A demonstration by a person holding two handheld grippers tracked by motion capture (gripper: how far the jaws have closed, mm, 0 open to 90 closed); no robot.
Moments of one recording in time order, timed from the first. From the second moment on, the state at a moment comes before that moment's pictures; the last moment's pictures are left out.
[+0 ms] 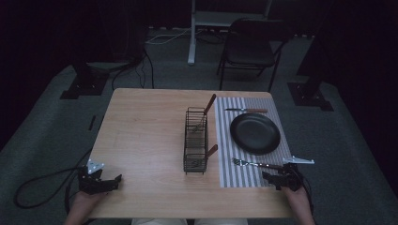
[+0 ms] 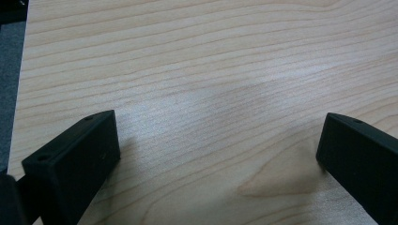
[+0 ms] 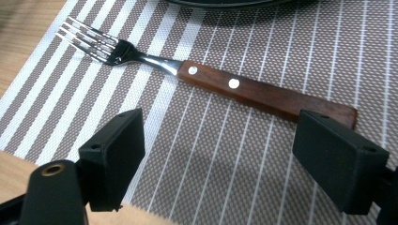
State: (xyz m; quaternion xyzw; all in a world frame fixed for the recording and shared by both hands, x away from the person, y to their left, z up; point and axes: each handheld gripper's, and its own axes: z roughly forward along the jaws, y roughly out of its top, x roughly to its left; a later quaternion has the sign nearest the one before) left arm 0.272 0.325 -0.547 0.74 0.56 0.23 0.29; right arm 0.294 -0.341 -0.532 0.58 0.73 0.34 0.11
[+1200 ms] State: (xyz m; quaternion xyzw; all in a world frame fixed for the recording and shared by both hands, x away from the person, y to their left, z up) left arm 0.272 0.325 -0.547 0.74 0.56 0.23 0.29; right arm 0.281 -0.333 -0.544 0.61 0.69 0.34 0.20
